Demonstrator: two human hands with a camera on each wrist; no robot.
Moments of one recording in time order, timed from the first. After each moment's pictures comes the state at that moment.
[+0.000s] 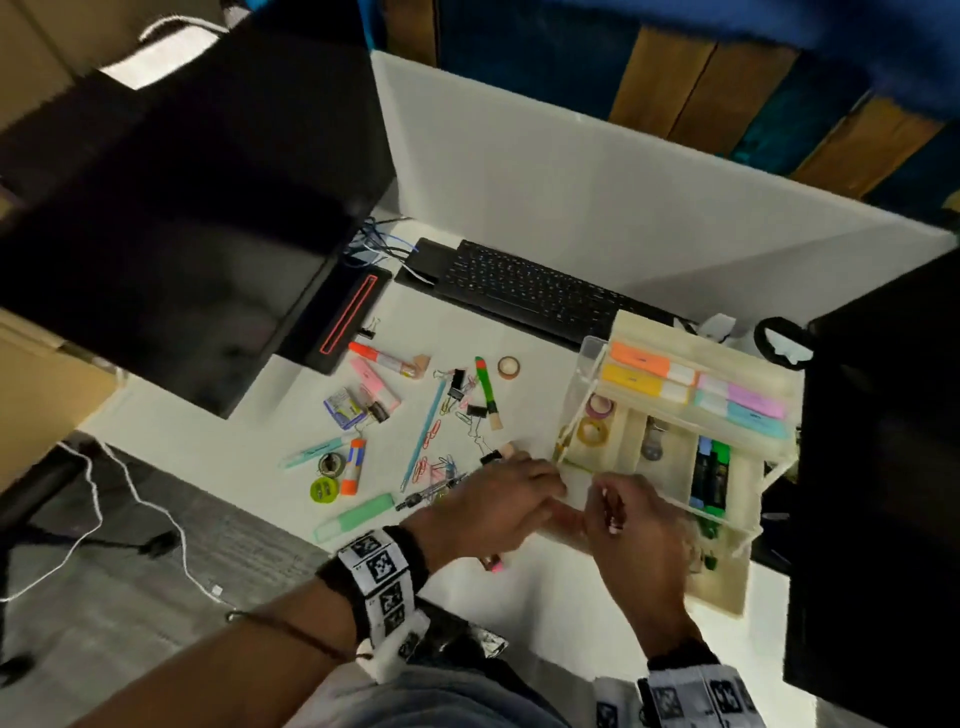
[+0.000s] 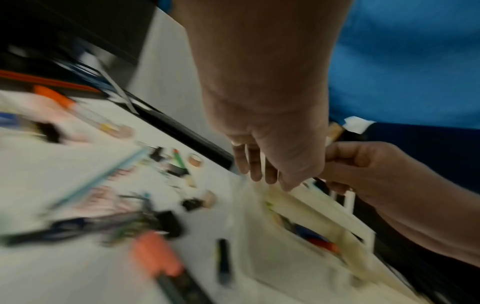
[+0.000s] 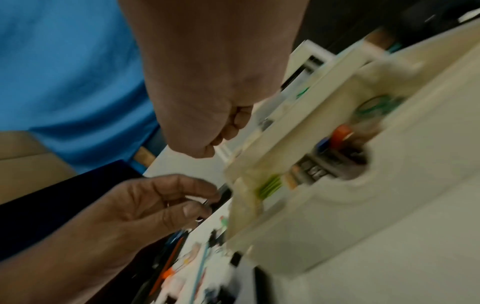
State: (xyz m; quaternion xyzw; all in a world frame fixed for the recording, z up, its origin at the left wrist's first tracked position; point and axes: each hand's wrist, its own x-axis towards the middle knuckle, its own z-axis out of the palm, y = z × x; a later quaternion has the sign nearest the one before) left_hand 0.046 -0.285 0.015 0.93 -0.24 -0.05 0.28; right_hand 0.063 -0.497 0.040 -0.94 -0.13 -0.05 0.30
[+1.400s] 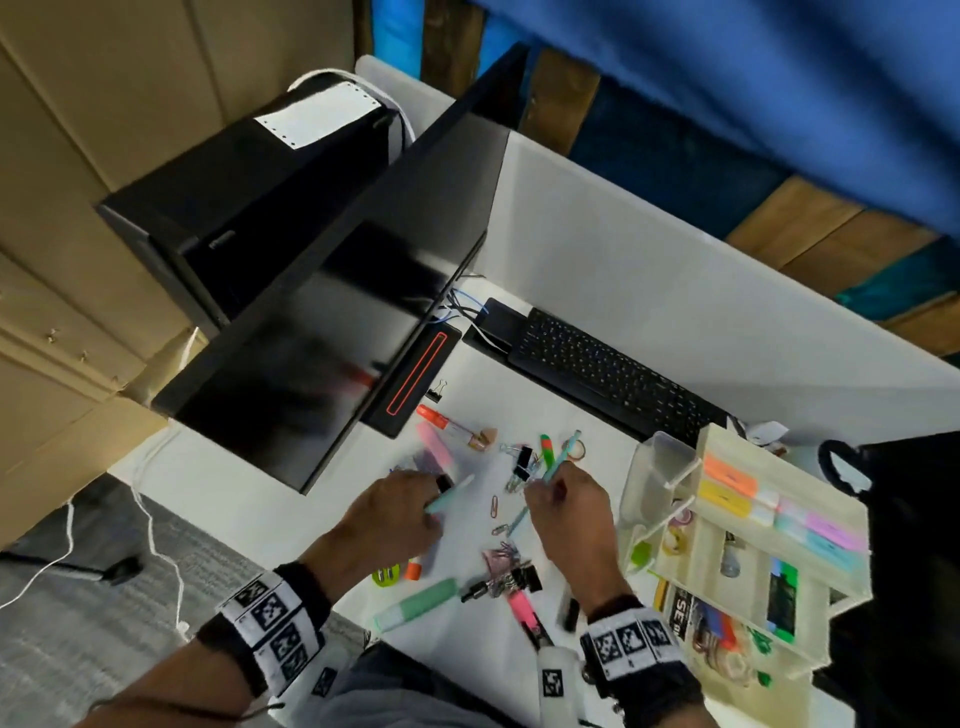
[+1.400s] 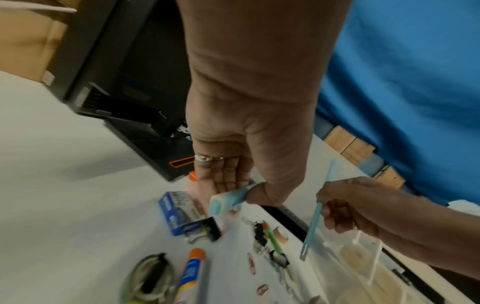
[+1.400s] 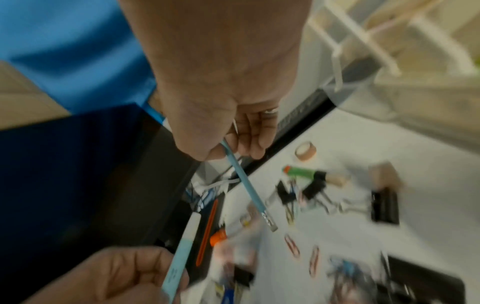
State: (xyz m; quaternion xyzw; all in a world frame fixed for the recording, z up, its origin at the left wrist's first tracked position) left_hand 0.025 -0.051 0.017 0.94 0.09 -0.18 0.26; right_hand 0.124 -0.273 0.047 -0.94 -0.08 0.13 0.31
